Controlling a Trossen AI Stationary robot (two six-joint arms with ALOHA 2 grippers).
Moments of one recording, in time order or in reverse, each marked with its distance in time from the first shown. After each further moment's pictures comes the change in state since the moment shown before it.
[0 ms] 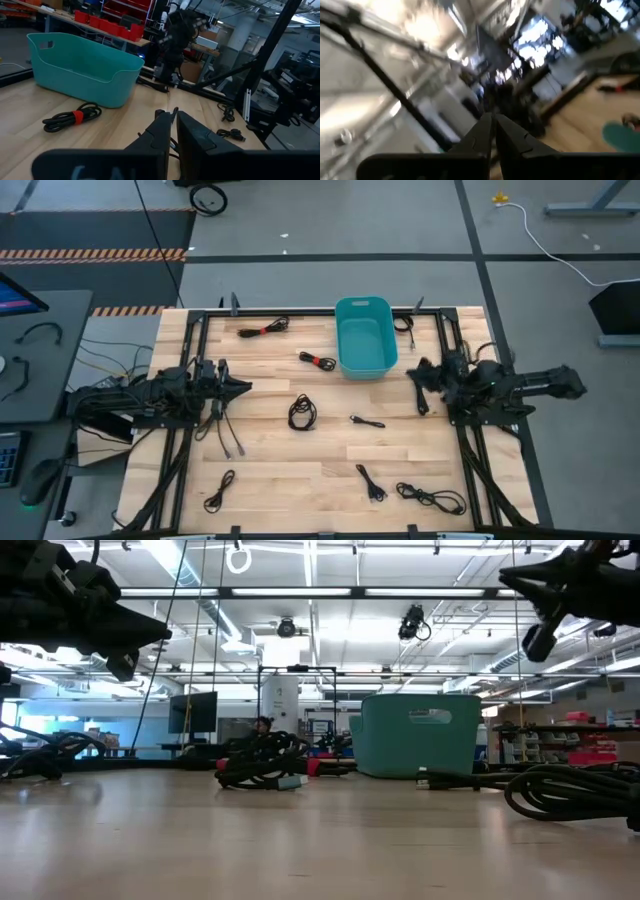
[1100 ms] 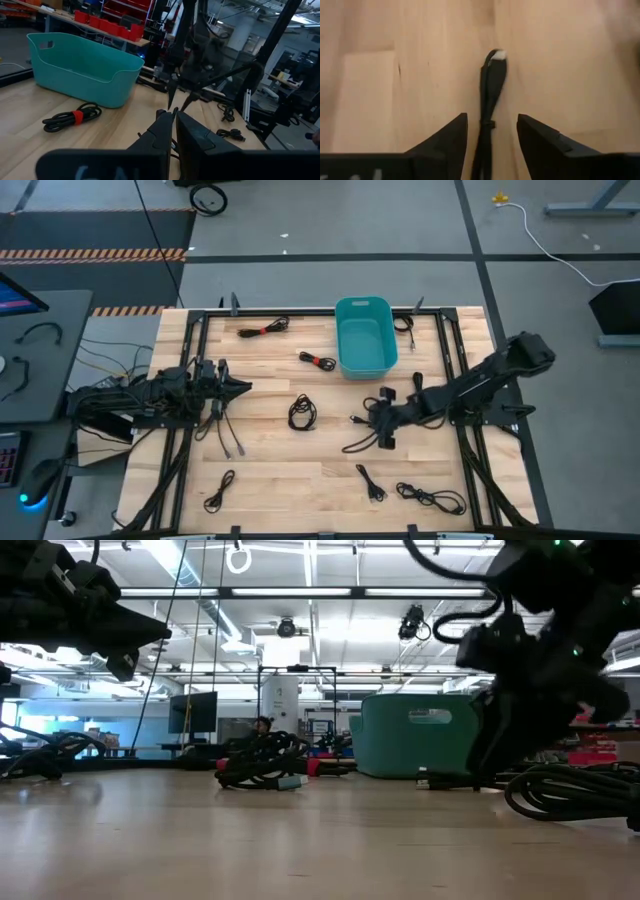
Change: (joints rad) left arm 0.000 0.000 0.000 0.000 0.000 -0.001; right arm 0.222 1.301 0.524 -0.471 0.149 -0.380
